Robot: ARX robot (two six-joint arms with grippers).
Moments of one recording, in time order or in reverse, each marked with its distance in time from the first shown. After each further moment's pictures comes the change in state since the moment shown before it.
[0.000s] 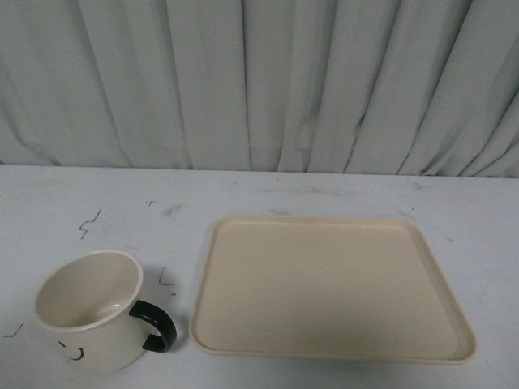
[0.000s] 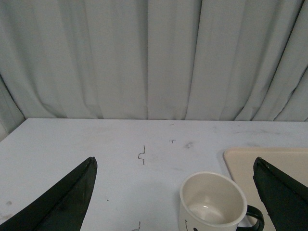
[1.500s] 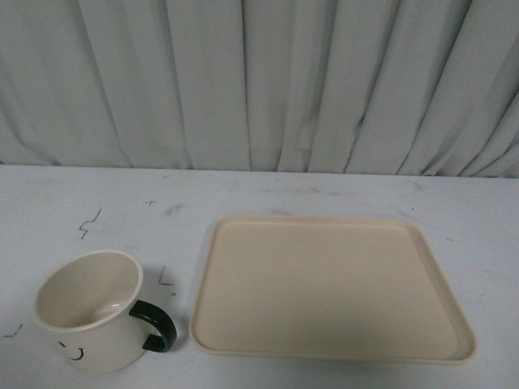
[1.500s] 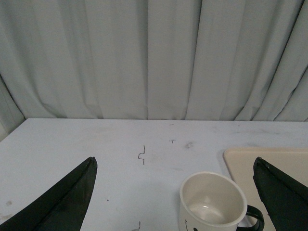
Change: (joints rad) left arm 0.000 0.000 0.000 0.000 0.000 0.000; right arm 0.000 0.000 0.000 0.000 0.000 0.000
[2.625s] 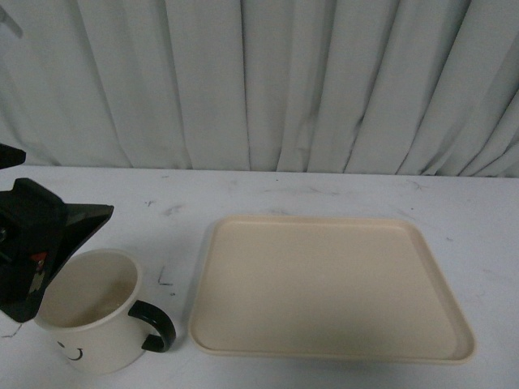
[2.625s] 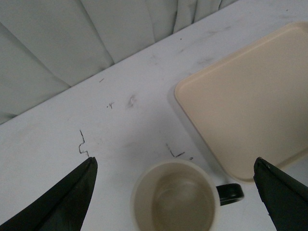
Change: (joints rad) left arm -0.224 1.181 0.492 0.207 0.065 0.328; right arm 0.000 0.000 0.000 0.000 0.000 0.000
